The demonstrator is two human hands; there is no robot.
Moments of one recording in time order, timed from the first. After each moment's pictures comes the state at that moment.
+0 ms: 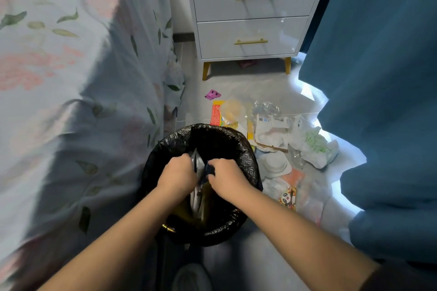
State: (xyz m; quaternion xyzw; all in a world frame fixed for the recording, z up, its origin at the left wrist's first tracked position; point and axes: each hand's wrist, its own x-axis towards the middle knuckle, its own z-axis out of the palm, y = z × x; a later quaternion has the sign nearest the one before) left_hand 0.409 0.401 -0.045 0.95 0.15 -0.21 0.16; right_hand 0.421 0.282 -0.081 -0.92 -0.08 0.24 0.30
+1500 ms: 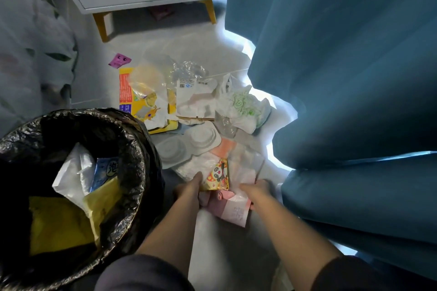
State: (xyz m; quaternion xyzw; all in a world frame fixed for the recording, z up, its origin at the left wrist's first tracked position) left_hand 0.400 0.188 -0.280 0.56 0.54 -0.26 0.58; right_hand 0.384 0.029 -0.249 -0.67 0.54 0.28 0.42
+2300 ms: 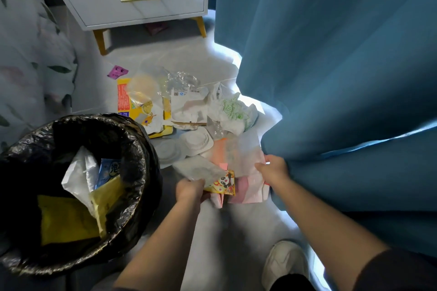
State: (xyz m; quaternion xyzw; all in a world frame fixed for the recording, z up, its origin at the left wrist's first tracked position) left_hand 0.390 0.173 -0.212 0.60 0.45 -0.27 0.60; right_hand 0.391 -0.021 -0.172 -0.79 0.42 0.16 0.43
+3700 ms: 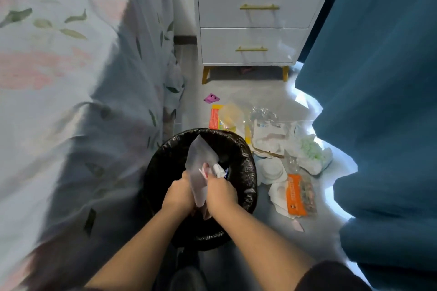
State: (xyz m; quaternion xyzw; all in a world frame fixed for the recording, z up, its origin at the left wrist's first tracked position) left_hand 0.388 0.407 -0.085 0.92 0.19 -0.26 0.24; right_hand 0.402 0.306 -0.092 -0.94 -0.03 0.29 0.17
